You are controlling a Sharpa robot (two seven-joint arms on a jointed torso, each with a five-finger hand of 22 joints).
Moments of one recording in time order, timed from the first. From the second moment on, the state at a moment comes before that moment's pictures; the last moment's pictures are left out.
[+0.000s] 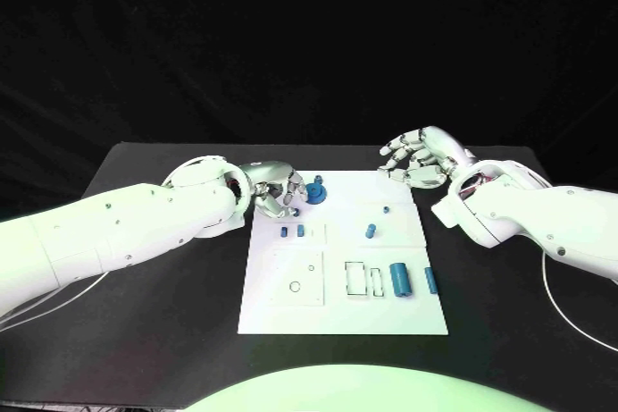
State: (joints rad) left arm 1.19 -0.68 -0.05 1.36 -1.39 -0.08 -0.01; left_hand 1.41 -0.24 0.60 0.07 0.33 0.75 0.10 0.33 0.28 0.73 0.03 1.29 0.55 1.39 -0.02 1.52 1.22 0.15 1.10 0.09 1.16 1.10; right arm 1.25 -0.88 -0.15 1.51 -0.93 -0.57 0.04; right_hand 1.42 -0.22 0.30 0.26 0.31 0.84 0.19 0.27 0.26 1.02 0.11 0.38 0.32 1.38 0.03 1.20 0.99 0.17 1.20 0.13 0.53 1.10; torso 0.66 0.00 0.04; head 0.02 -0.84
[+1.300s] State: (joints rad) left arm 1.19 -0.87 -0.03 1.47 -0.13 -0.17 0.33; left_hand 1.38 -0.22 0.51 0.09 0.33 0.80 0.20 0.37 0.28 0.72 0.15 0.73 0.12 0.89 0.08 0.99 0.42 0.17 0.83 0.18 0.70 0.74; right arm 1.22 -0.85 -0.16 1.46 -1.63 -0.25 -0.16; right_hand 1.44 -0.28 0.42 0.20 0.18 0.94 0.15 0.28 0.25 1.09 0.08 0.21 0.14 1.47 0.01 1.41 1.28 0.10 1.40 0.10 1.04 1.31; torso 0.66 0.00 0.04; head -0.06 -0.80
